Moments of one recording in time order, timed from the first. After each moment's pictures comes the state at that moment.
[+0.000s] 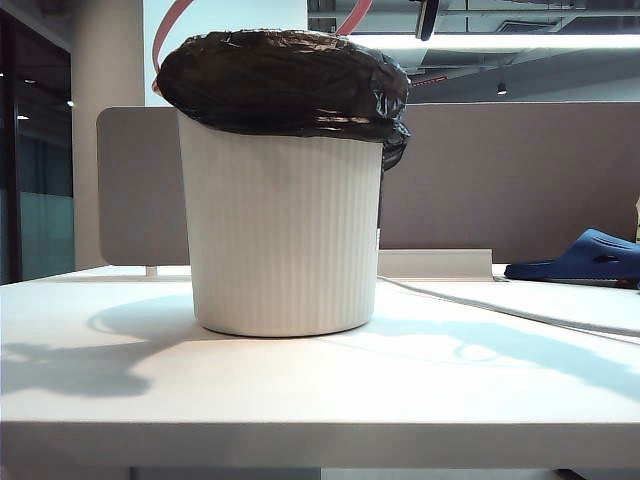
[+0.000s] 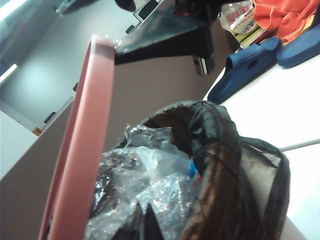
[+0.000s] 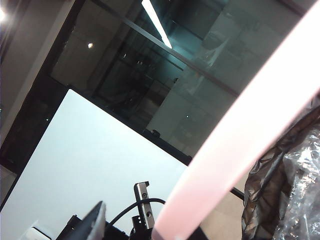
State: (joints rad) left arm -0.73 1.11 0.79 0.37 -0.08 0.81; right arm 0.29 1.66 1.25 0.94 -1.08 1.49
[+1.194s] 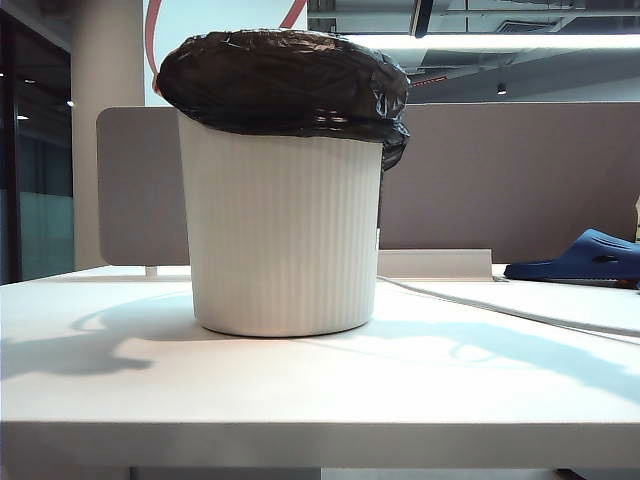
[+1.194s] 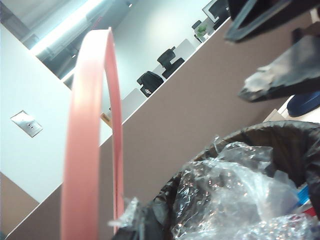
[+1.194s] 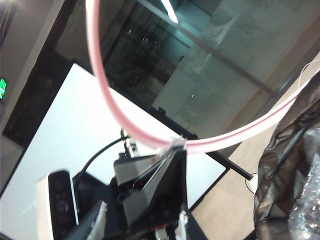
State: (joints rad) left arm -0.71 1.15 0.87 0.50 -0.25 0.84; right arm 0.31 1.66 1.25 0.96 -1.16 1.49
